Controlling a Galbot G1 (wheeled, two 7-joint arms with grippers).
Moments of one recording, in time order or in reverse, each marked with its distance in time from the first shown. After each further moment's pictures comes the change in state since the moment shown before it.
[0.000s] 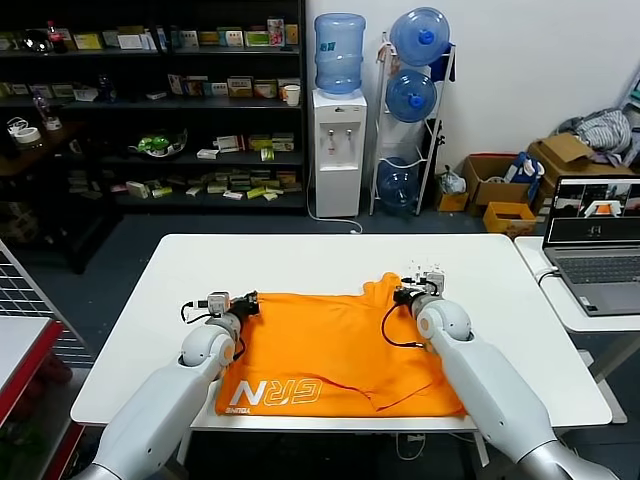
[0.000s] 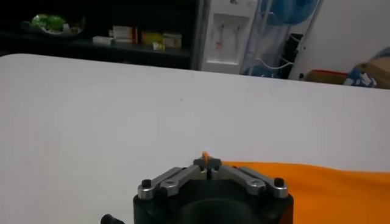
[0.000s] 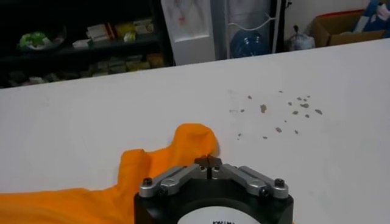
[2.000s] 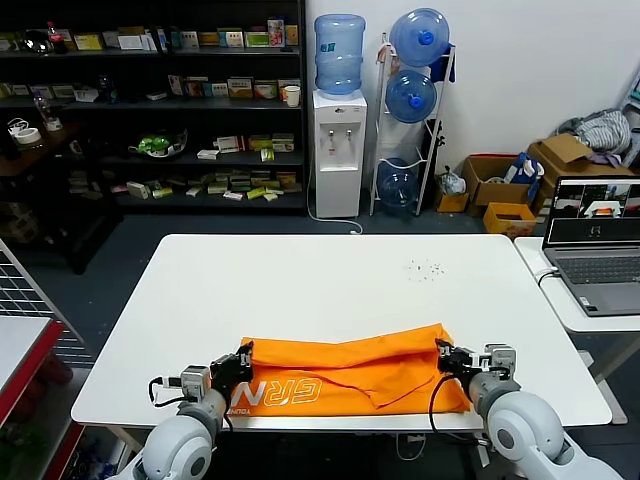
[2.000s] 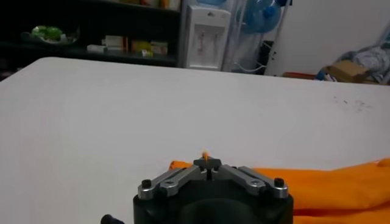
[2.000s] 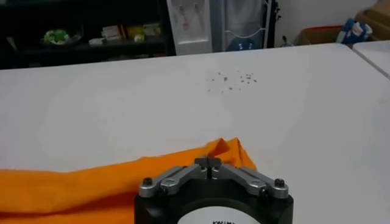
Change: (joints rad) left arm 0.542 0.183 -0.129 -0.683 0.031 -0.003 -0.173; right arm -0.634 -0.332 0.242 0.749 0.122 -0.031 0.166
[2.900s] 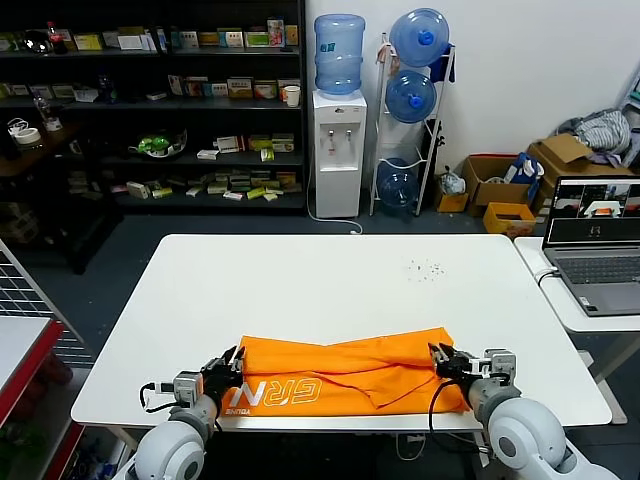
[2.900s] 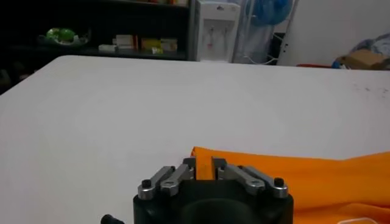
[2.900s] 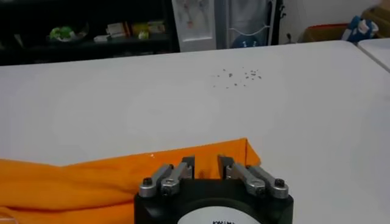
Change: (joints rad) left arm 0.032 0.008 -0.032 0.023 0.039 -0.005 0.006; right arm -0.032 -0.010 0.014 0.036 -0.001 0.001 -0.007
